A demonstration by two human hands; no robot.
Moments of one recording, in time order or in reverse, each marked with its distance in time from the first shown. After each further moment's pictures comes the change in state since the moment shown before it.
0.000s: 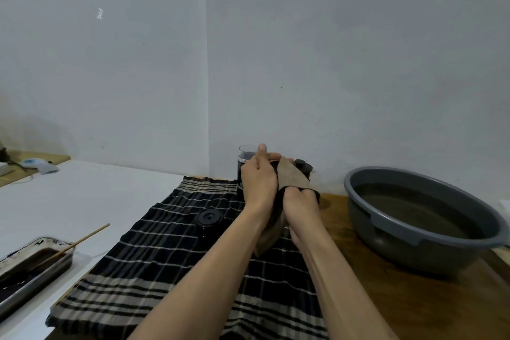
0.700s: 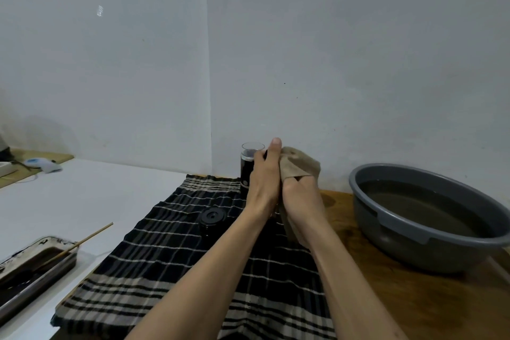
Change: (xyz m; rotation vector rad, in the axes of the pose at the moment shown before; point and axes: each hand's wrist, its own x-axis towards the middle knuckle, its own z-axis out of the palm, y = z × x) left_hand 0.006 0.002 -0.009 0.092 -0.197 -0.104; right_hand -0.002 -0.010 -0.004 -0.238 -0.107 -0.173
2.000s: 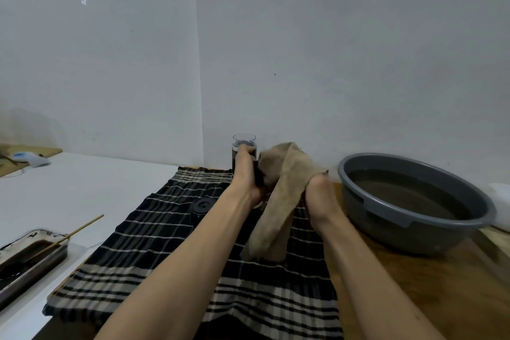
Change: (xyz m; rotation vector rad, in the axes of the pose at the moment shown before) left_hand 0.010 -0.003 -0.007 -0.556 0.011 -0.442; right_hand -0.004 0.006 -0.036 0.114 -0.043 -0.116
